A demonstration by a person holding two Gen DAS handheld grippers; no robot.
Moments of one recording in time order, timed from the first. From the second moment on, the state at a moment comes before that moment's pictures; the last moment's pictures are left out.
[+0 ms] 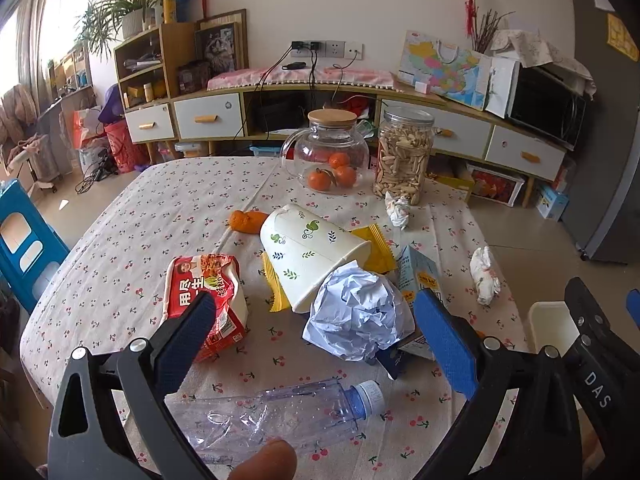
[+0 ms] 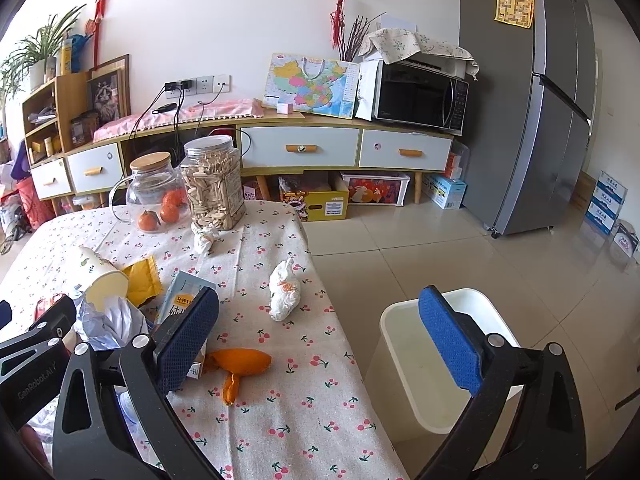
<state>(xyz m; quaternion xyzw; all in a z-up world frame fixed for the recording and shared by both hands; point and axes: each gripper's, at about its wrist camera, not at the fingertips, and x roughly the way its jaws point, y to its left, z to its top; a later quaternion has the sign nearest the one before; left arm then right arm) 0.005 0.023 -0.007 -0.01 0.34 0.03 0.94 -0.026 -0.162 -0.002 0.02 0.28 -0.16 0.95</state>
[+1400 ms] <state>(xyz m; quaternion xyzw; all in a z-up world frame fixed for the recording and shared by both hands) 0.010 0.040 -0.007 -0.02 0.35 0.04 0.93 -0.018 -0.147 -0.006 0.02 0.28 -0.15 0.95</state>
